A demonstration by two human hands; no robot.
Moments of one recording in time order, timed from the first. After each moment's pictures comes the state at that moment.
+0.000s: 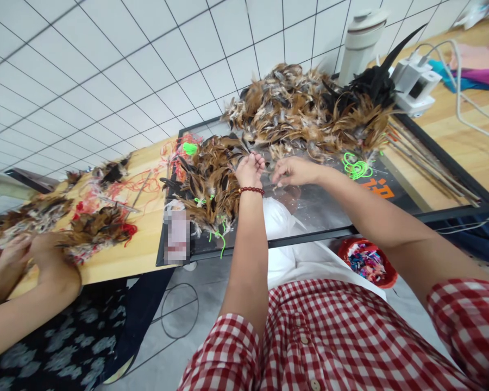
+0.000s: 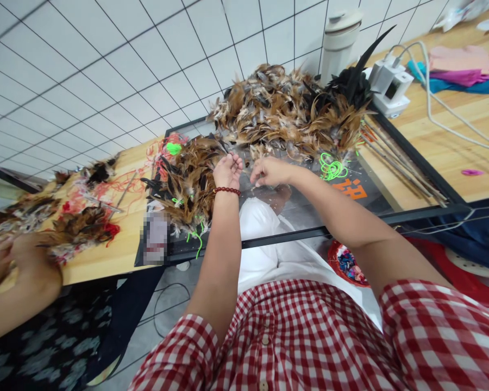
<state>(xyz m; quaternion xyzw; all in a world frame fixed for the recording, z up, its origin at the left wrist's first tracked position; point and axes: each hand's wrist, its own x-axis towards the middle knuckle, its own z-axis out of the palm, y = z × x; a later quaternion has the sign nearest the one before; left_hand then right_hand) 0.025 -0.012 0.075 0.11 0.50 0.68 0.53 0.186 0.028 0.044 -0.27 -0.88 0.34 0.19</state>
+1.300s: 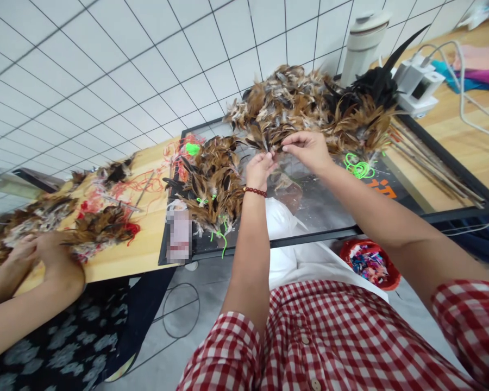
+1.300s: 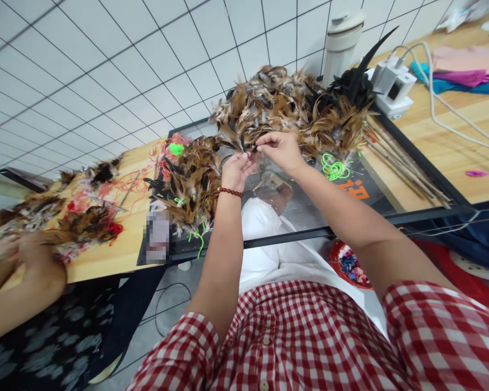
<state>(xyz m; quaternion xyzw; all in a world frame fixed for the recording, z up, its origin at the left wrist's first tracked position) 0.031 -0.016 0.071 0.24 0.49 0.60 0.58 0.183 0.031 0.055 -0.40 -0.62 0.40 0.54</state>
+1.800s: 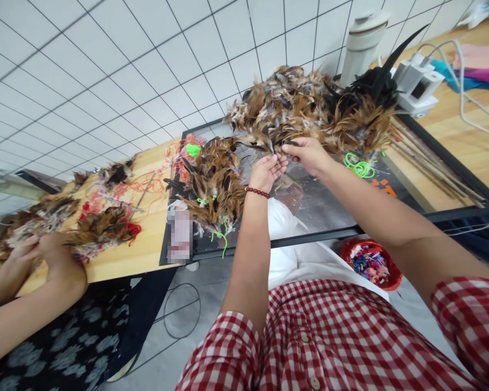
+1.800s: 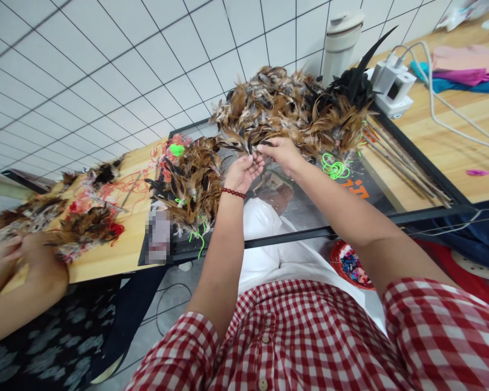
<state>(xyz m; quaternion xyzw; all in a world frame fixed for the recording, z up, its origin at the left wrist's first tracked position) 0.037 -0.020 0.072 0.23 0.48 0.54 0.65 0.180 0.031 0.053 -0.40 -0.50 0.59 0.49</state>
